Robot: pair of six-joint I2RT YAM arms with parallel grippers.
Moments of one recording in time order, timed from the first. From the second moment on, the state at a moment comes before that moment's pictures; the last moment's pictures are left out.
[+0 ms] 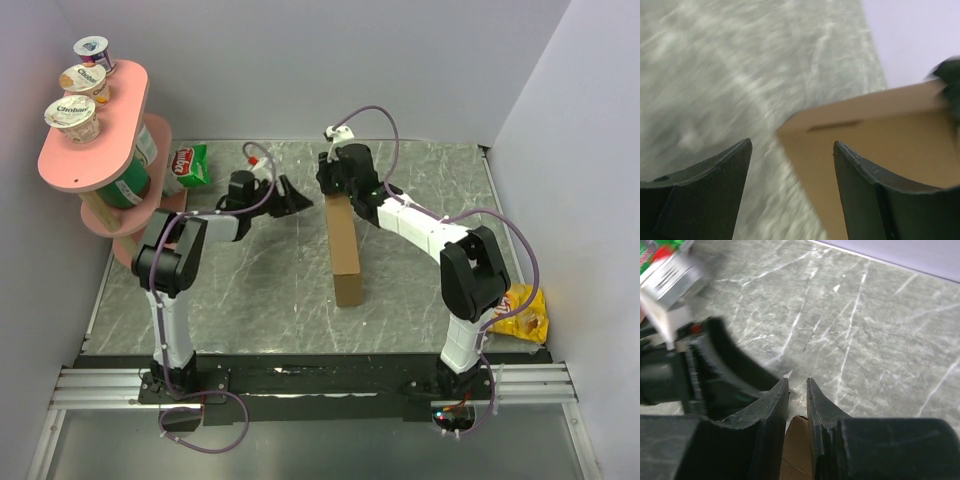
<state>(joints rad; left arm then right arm) -0.33 2.04 1.19 0.56 0.59 -0.67 0.56 1.84 1.42 0.04 0.02 0.13</state>
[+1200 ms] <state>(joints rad) -0.20 1.13 0.73 0.08 0.24 -0.51 0.70 1.95 1.51 -0.10 0.02 0.29</state>
